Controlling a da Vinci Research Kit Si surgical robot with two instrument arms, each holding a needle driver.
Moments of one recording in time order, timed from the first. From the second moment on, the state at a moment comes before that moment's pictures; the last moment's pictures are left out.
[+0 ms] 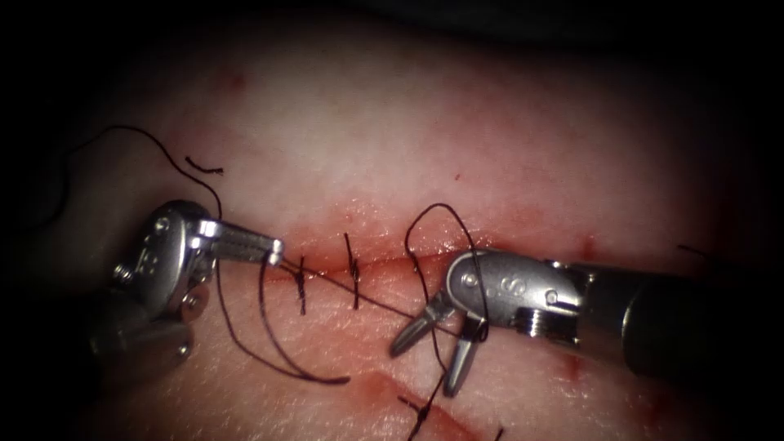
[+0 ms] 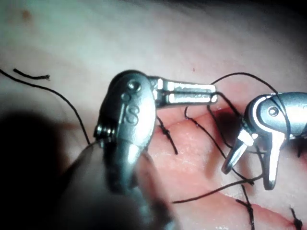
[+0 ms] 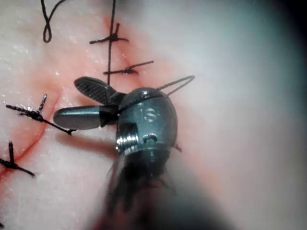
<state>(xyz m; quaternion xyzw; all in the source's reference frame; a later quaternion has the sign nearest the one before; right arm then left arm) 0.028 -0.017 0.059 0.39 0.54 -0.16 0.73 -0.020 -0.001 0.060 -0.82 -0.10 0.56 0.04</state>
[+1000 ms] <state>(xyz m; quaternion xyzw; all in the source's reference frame) 0.028 -0.018 0.062 0.34 0.44 -0.30 0.77 -0.021 -0.010 0.059 -0.80 -0.18 0.57 -0.04</state>
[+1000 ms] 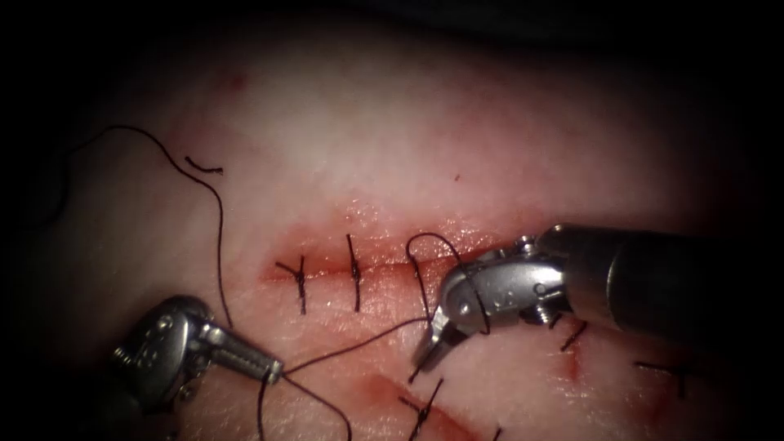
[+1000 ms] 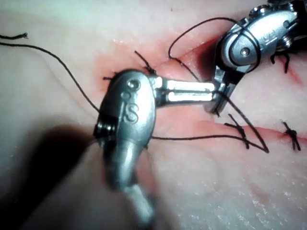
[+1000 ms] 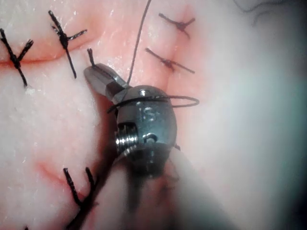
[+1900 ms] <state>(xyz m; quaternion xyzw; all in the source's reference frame) 0.026 -0.007 0.069 0.41 0.57 0.03 0.71 -0.026 -0.034 0.050 -0.74 -0.32 0.58 -0.12</state>
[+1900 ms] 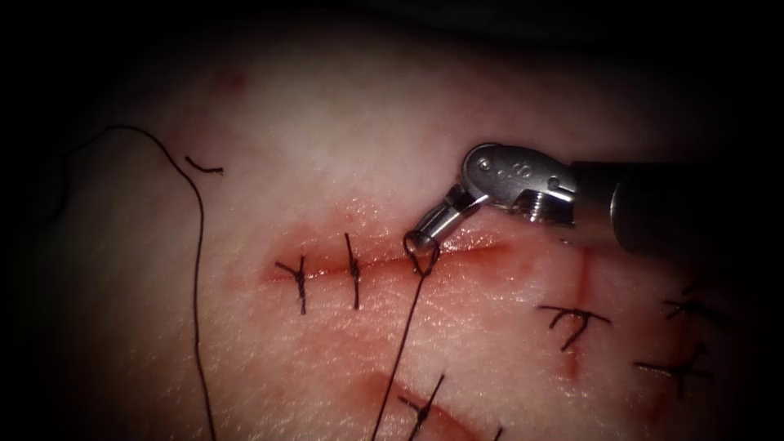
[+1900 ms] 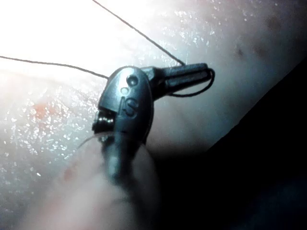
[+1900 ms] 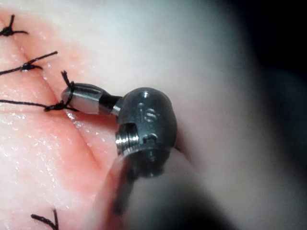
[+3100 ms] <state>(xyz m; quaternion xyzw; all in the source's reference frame) 0.027 -0.002 0.071 0.28 0.53 0.20 0.78 -0.027 -0.049 0.059 -0.66 -0.48 0.57 -0.06</state>
